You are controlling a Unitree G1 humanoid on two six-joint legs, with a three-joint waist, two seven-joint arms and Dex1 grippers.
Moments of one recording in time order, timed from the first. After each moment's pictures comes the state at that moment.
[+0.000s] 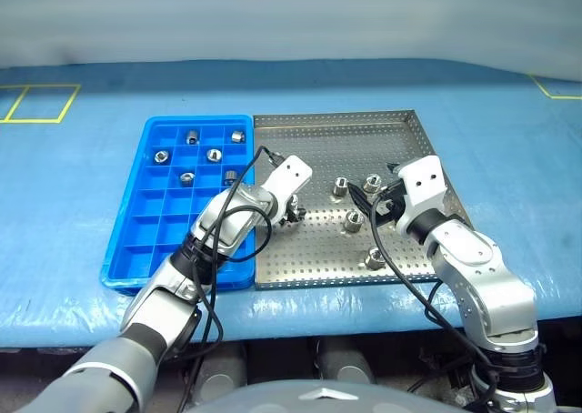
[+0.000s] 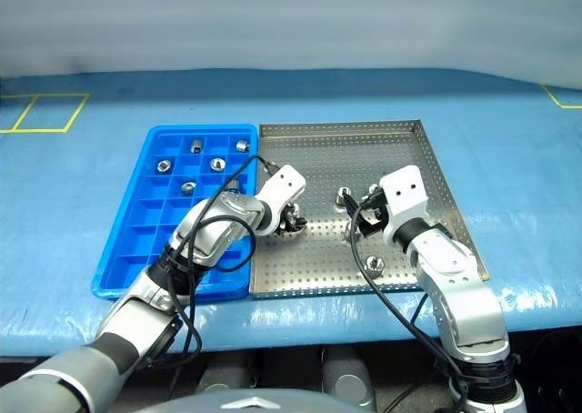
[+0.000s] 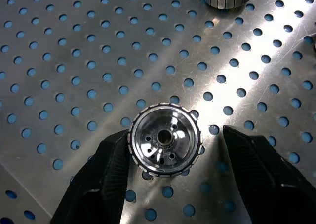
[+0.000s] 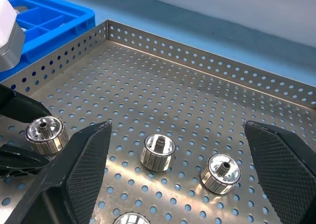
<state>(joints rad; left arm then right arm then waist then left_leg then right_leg) -0.70 0.18 -0.43 0.00 -0.13 1.22 -0.36 -0.10 -0.41 -0.04 -0.59 0.23 0.72 0.28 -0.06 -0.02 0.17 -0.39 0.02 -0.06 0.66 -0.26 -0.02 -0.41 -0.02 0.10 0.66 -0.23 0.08</state>
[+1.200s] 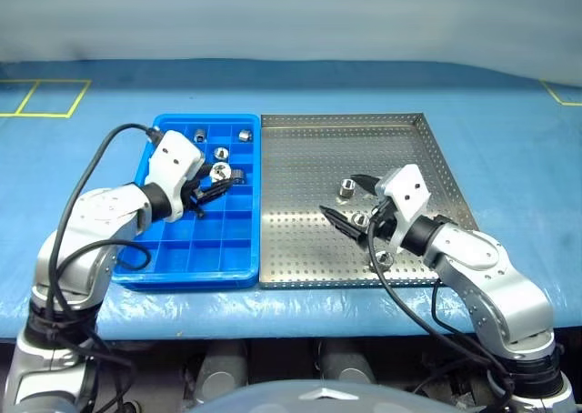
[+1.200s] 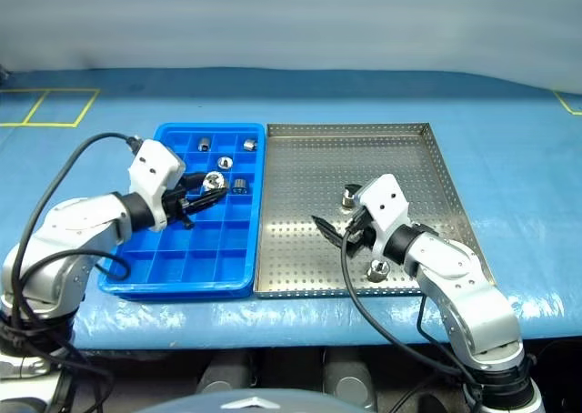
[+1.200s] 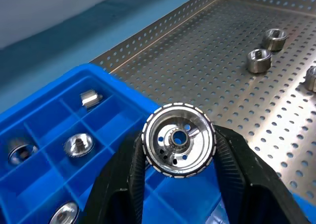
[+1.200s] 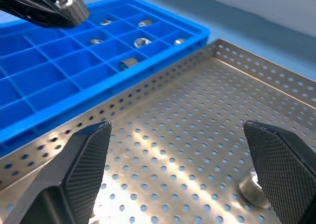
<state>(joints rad) -0.26 0.66 0.07 -0.54 -0.36 0.96 -0.59 -0.09 -0.52 0.03 -0.68 0.38 0.75 0.52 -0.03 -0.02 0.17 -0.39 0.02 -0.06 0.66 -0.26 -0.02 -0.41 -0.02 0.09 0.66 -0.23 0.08</state>
